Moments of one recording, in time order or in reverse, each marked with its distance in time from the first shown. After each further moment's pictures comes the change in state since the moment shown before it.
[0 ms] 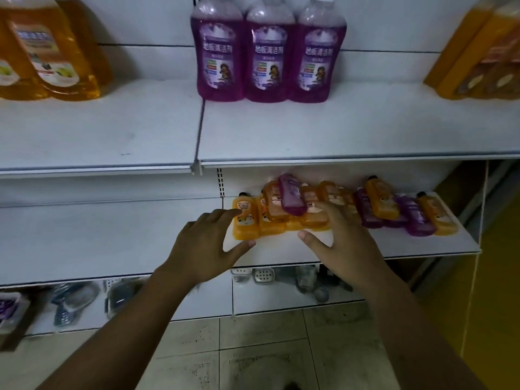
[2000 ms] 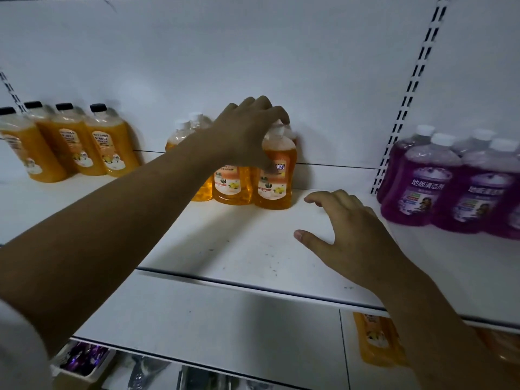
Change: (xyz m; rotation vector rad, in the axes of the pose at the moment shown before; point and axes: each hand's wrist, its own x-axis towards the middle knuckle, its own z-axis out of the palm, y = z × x) left_hand 0.117 -0.234 -0.375 0.357 0.305 0.083; right_hand 0.159 -0.355 0.032 -0.085 0.140 -0.506
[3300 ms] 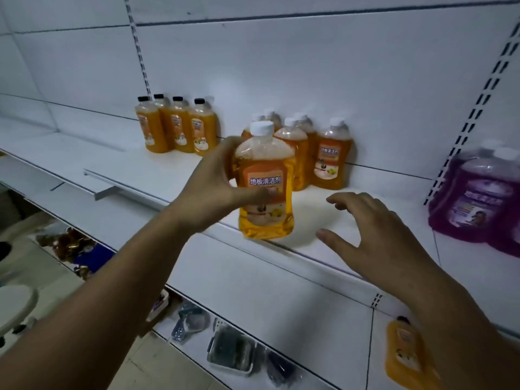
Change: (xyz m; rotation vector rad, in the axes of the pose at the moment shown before) left_hand -0.222 0.064 -0.033 -0.971 0.378 -0.464; right_hand -0.038 -0.023 -0.023 0.148 -0.095 -0.219
